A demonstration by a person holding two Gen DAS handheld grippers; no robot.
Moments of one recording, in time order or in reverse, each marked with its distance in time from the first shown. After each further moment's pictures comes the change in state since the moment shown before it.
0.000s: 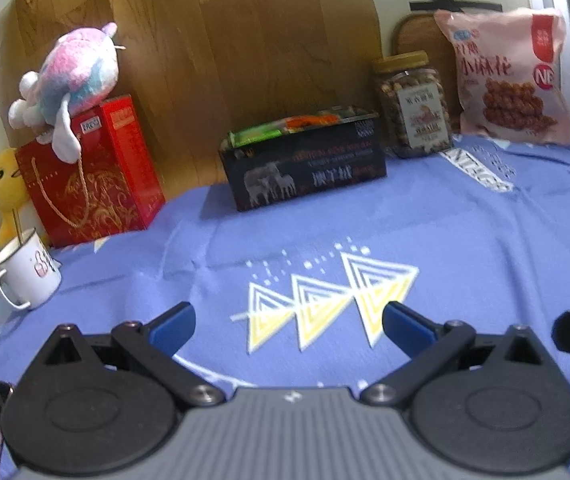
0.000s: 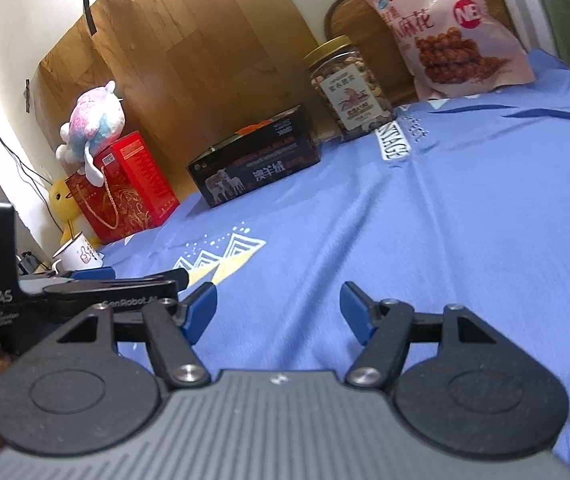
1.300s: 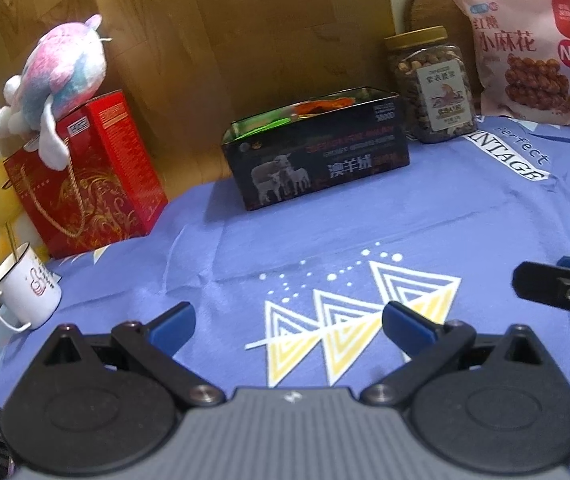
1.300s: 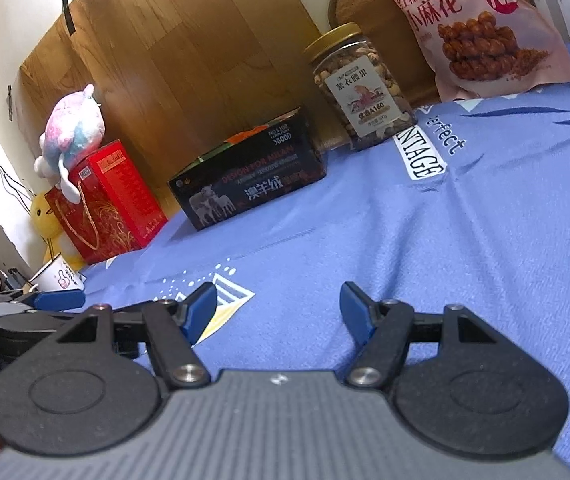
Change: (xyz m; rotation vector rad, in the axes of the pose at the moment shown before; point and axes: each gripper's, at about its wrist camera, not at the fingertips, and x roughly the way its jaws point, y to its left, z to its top) left arm 0.040 0.000 0.014 0.056 0.058 0.036; right arm 0.068 -0.010 0.022 0.005 -0.018 0.014
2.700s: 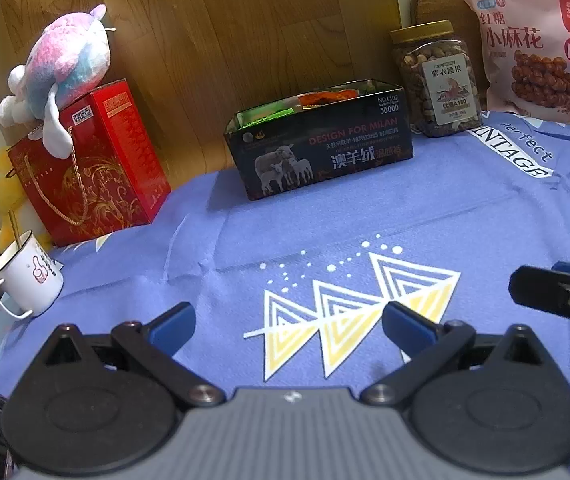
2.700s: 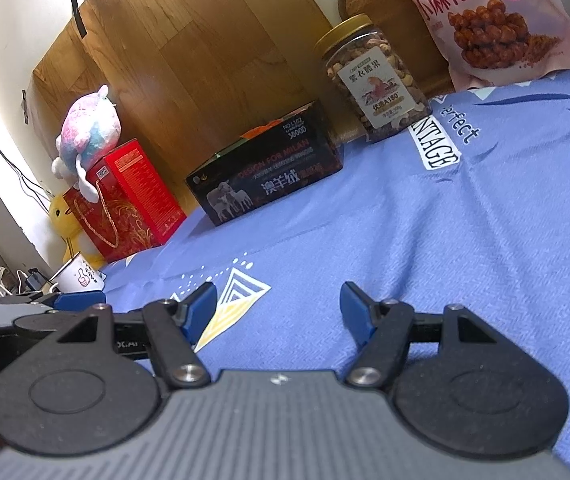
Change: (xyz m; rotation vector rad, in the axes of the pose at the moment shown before) left arm -0.001 -0.001 -0.003 -0.025 0.031 0.017; right arm -0.001 -0.005 0.000 0.020 0.024 0.072
